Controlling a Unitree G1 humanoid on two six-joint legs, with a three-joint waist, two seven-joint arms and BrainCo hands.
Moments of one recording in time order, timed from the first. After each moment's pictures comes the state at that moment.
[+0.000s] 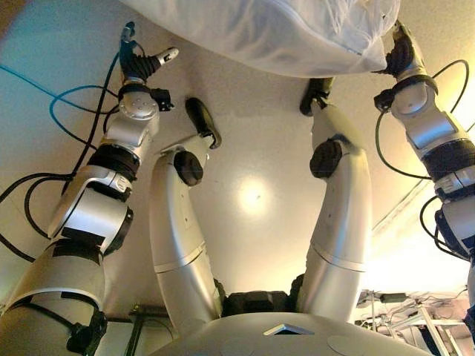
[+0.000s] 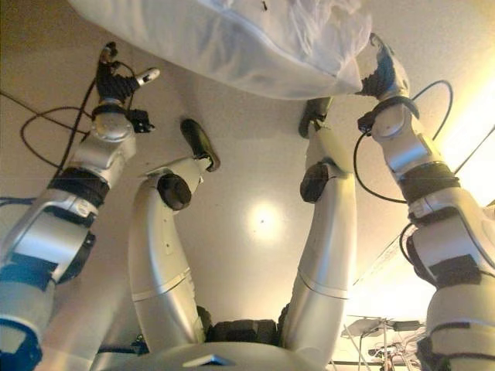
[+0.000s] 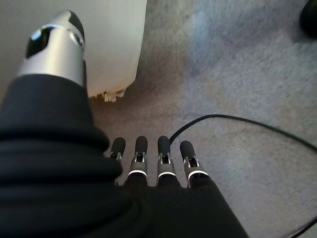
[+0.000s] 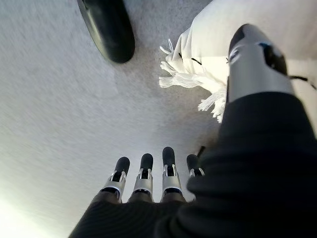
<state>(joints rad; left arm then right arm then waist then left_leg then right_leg) -0.99 0.60 -0.52 0.87 -0.54 -0.13 0.46 -1.01 -0.80 0.61 0.75 0.05 -0.02 -0.30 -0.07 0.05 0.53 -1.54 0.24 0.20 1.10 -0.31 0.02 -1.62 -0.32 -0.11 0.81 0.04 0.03</state>
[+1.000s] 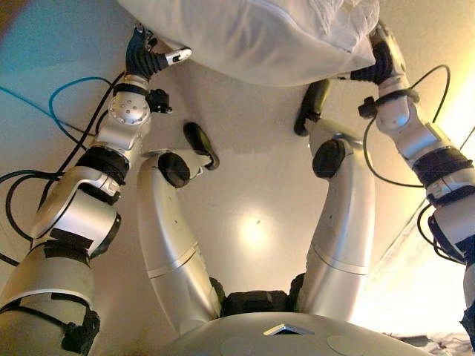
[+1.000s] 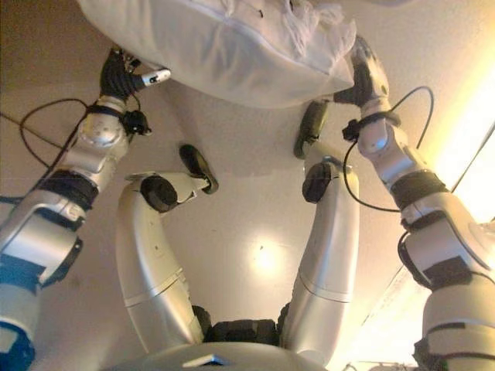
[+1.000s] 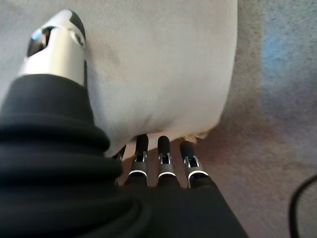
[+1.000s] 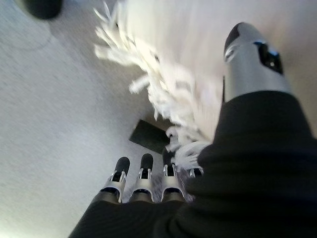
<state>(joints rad) -1.00 0.66 -0.68 0.89 -0.65 -0.35 0.15 -0.92 -0.76 0.68 0.79 0.01 -0.29 -0.38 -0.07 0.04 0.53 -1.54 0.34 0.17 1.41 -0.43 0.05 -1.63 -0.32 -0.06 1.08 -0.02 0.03</state>
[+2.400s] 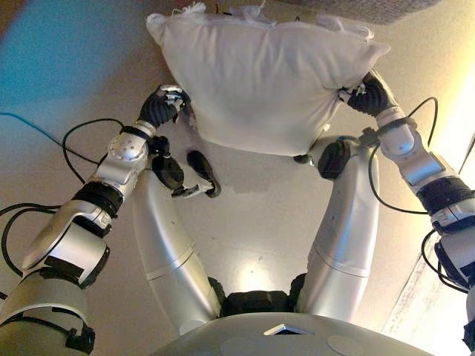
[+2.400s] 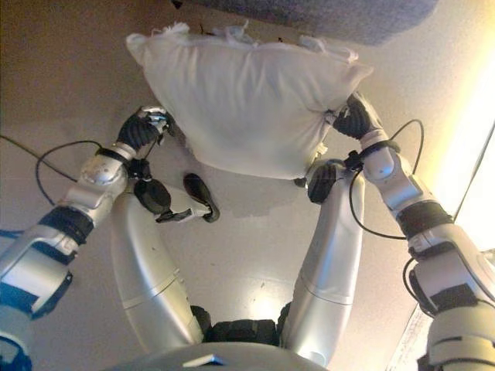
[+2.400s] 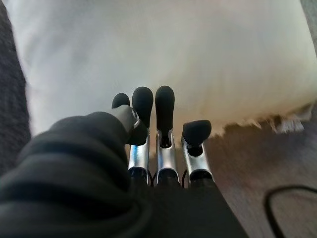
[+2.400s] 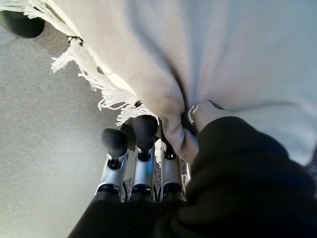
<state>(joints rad) -0.75 0.70 -0.68 0.74 -0.68 -0.38 -0.06 -0.74 -0.80 0.54 0.64 0.03 -0.30 -0.20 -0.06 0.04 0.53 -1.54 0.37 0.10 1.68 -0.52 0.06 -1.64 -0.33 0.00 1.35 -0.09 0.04</state>
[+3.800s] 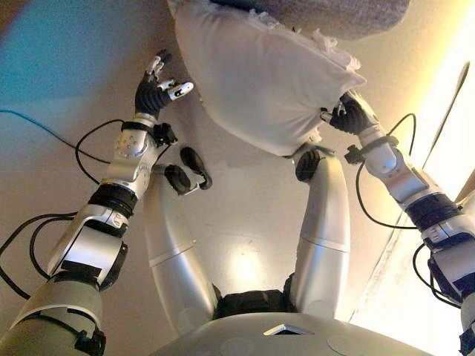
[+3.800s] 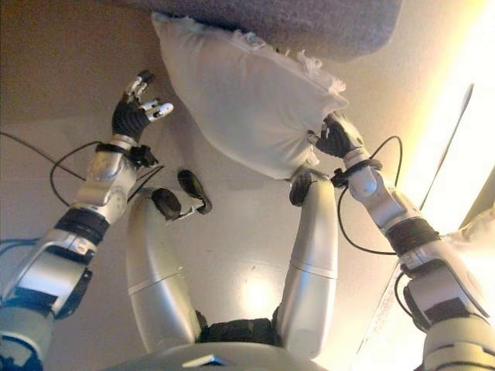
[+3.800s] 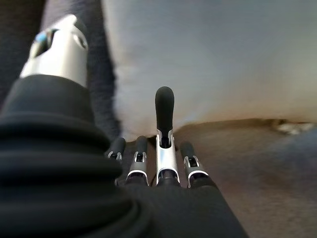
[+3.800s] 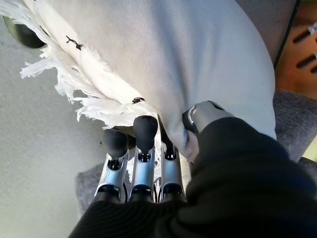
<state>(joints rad) -0.74 0.57 -0.43 0.73 -0.70 -0.36 0.04 -0.62 -0.75 0.52 0.51 -0.13 -0.30 -0.24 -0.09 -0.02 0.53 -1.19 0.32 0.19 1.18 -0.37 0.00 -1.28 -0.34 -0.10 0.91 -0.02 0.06</state>
